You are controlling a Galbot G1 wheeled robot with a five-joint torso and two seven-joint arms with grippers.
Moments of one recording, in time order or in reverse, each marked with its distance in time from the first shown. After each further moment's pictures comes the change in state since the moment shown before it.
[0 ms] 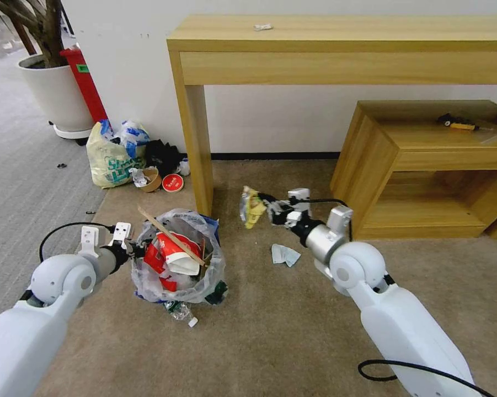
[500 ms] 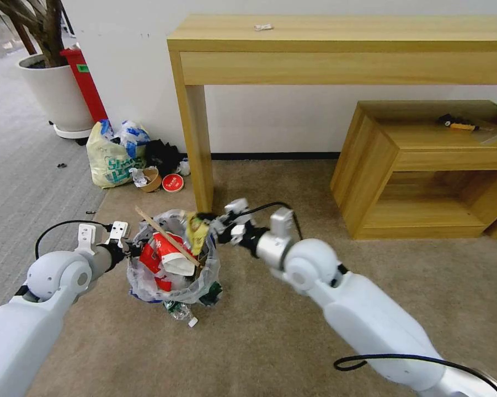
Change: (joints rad) left arm -0.009 0.014 0.007 0.018 0.008 0.000 0.024; right arm 0.174 0.066 -0.340 -0.082 -0.102 -0.043 0.003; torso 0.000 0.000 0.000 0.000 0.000
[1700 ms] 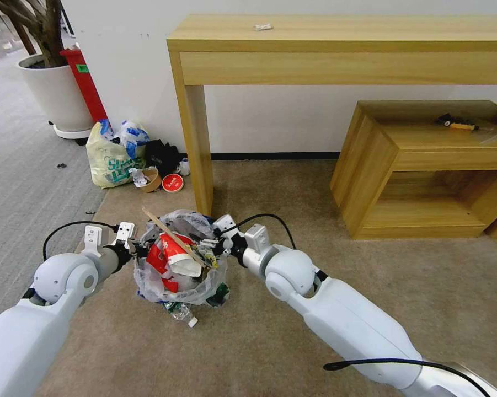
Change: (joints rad) left arm 0.013 -0.034 -0.003 -0.034 0.016 0.000 -0.005; right arm -0.006 0.018 -0.011 -0.049 -0.176 -0.012 0.108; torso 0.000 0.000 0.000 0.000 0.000
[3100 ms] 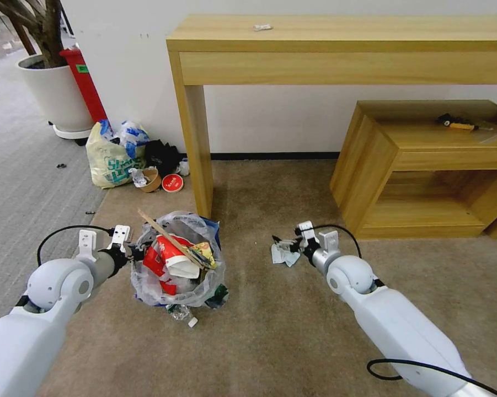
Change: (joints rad) left arm 0.055 -0.014 -0.049 -0.040 0.002 0.000 0.001; right arm -0.111 -0.070 0.278 -0.415 0.037 0.069 0.023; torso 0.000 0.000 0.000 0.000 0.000
